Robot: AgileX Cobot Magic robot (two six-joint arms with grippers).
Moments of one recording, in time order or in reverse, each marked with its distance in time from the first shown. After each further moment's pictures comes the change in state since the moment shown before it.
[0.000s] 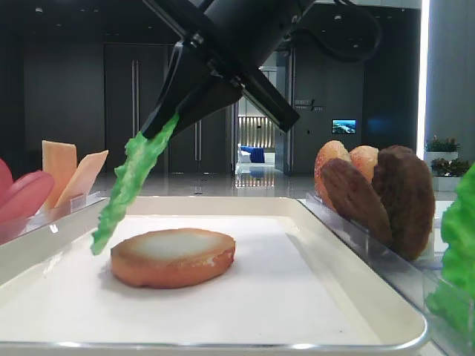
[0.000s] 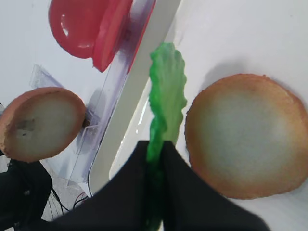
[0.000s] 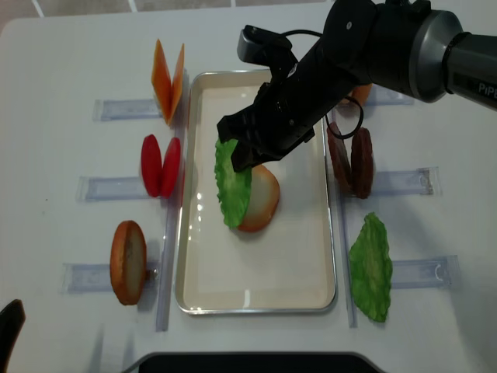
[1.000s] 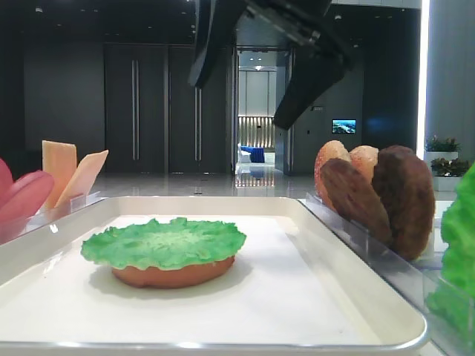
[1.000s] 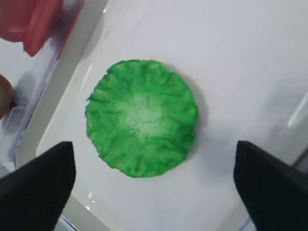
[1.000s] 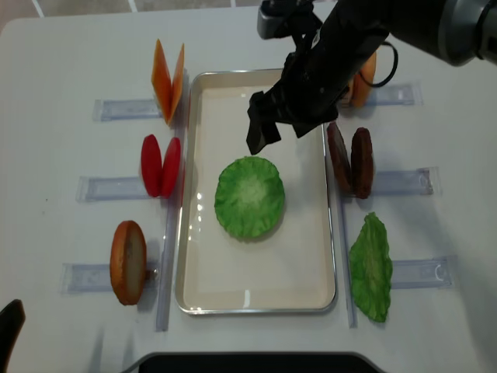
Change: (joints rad) left arm 0.000 0.000 0.000 0.000 0.000 0.000; right arm -0.059 -0.060 -0.119 -0.389 0.174 0.152
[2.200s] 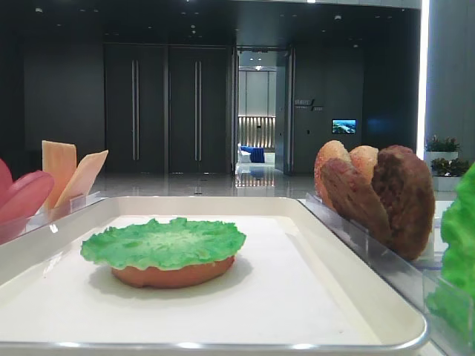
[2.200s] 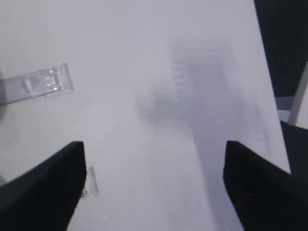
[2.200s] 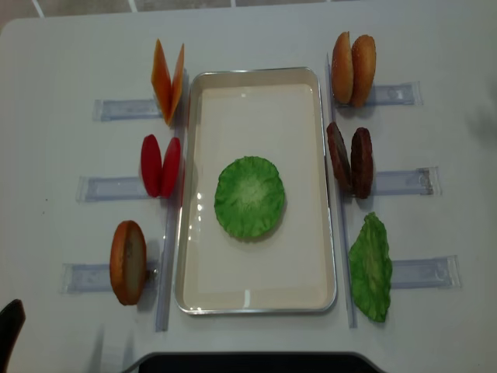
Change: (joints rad) left arm 0.000 0.000 0.000 0.000 0.000 0.000; right arm -0.718 -0.214 -0.087 -0.478 0.236 0.224
